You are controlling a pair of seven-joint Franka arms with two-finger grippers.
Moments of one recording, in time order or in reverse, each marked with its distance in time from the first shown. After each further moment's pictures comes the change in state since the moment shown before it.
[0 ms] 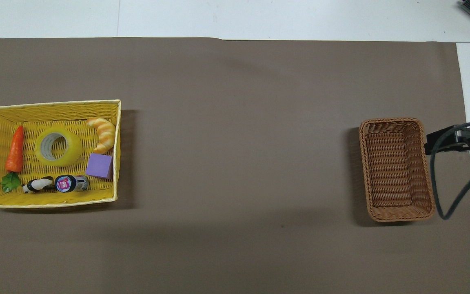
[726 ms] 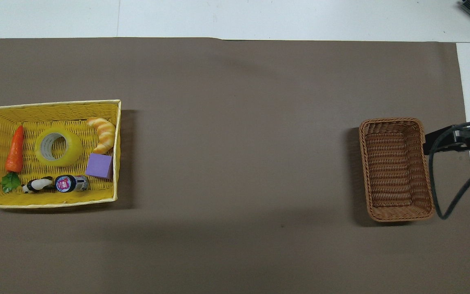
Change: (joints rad) left arm 0.000 0.000 -0.001 -0.001 0.000 0.020 0.000; right arm 0.001 0.002 0.000 0.000 0.003 0.000 0.000
